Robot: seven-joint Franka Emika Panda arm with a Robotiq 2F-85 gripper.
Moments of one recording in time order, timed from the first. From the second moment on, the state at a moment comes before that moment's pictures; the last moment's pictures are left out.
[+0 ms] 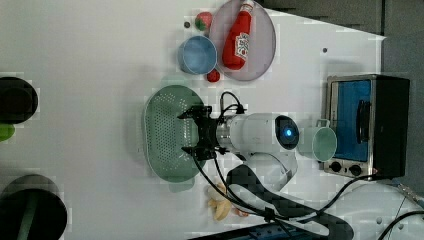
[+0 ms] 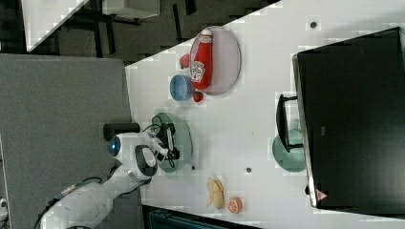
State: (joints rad) arm 0.18 0.56 0.35 -2.23 0.02 1.23 1.15
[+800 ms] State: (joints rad) arm 0.18 0.53 0.19 -2.26 0.02 1.25 1.15
